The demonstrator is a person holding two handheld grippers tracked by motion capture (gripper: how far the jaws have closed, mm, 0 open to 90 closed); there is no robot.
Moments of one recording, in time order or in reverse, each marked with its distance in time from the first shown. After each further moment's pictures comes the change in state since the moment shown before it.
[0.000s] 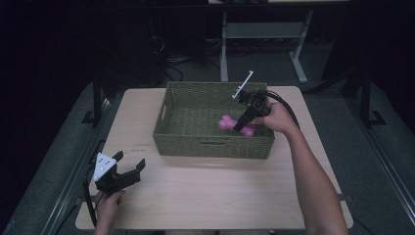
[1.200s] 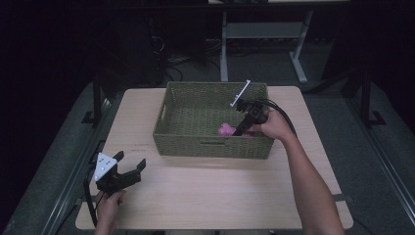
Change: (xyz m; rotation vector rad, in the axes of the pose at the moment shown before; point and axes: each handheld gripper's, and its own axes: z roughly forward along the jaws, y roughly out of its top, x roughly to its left) left arm -0.001 0.000 0.001 0.001 -0.005 0.003; right arm -0.003 -0.008 0.028 0.026 0.014 0.036
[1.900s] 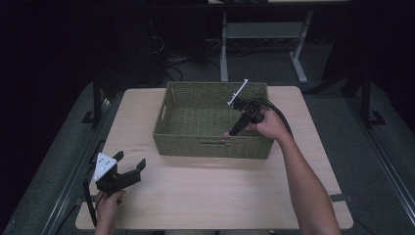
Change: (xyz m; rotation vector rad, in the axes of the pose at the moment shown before) left arm 0.000 0.000 -0.001 -0.003 0.000 0.003; right arm -0.001 0.008 0.003 -0.027 -0.013 0.024
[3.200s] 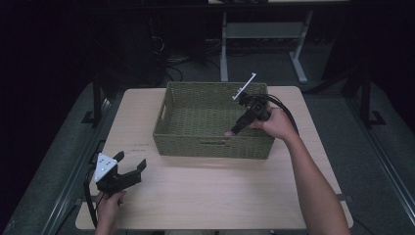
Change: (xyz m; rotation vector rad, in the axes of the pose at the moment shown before) left arm -0.003 0.001 -0.001 -0.003 -0.004 0.000; right arm 0.019 -0.007 -0.033 -0.073 -0.040 -0.012
